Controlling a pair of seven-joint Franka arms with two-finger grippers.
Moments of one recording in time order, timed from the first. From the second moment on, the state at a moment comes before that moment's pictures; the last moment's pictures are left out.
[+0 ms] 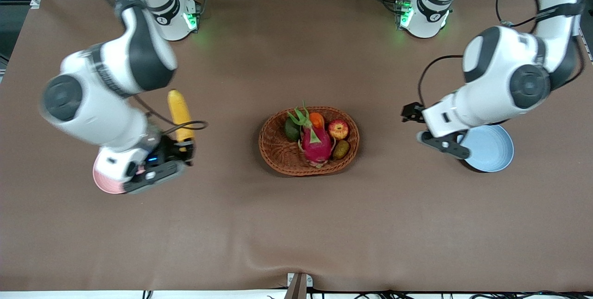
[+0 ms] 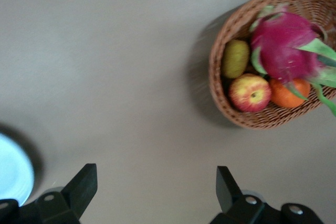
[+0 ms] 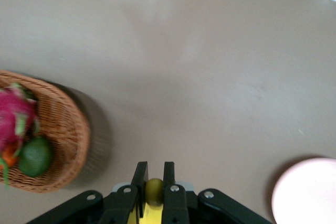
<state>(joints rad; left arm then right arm) -0.09 0.25 -0.25 -1.75 -0.13 1.88 0.12 0.33 0.48 -0.13 -1.28 0.18 1.79 -0.13</state>
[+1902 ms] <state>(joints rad) -0.34 0.41 -0.32 -2.09 -0.09 2.63 0.22 -0.08 0.79 -0.12 -1.39 0.12 2.03 -0.48</state>
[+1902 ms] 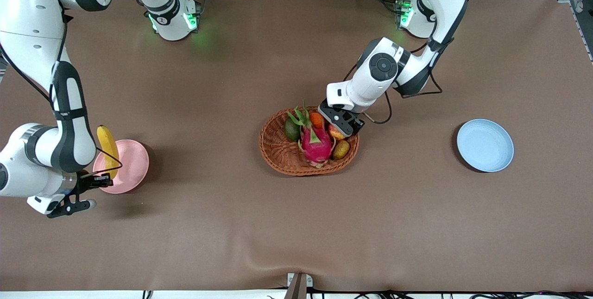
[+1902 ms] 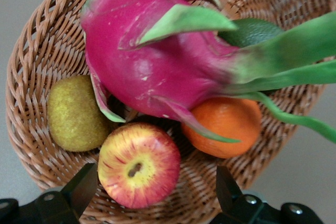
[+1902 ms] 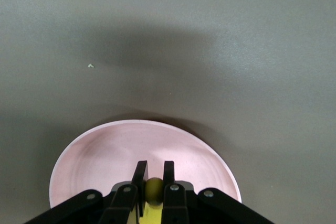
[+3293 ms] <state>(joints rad) -0.33 0.46 -0.31 -2.09 -0.05 2.70 0.22 -0.05 0.71 -0.09 -1.26 0.14 1.84 -0.48</state>
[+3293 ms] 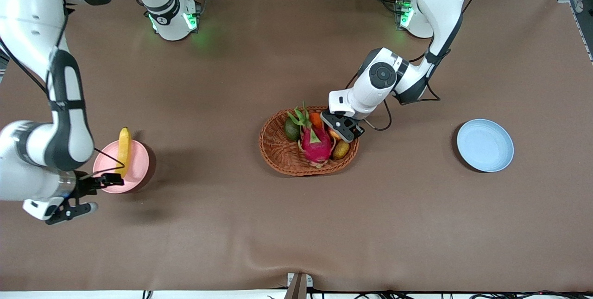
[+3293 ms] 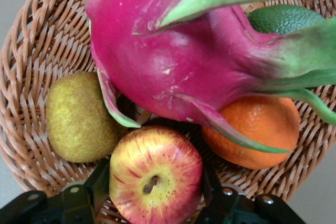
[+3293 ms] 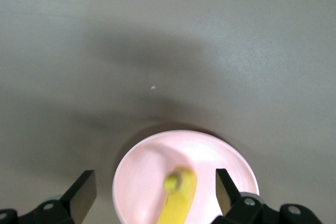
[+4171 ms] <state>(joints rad) -0.18 0.17 -0.31 -2.05 -0.05 2.27 0.11 -0.07 0.43 -0.13 -1.22 0.14 1.67 -0.39</state>
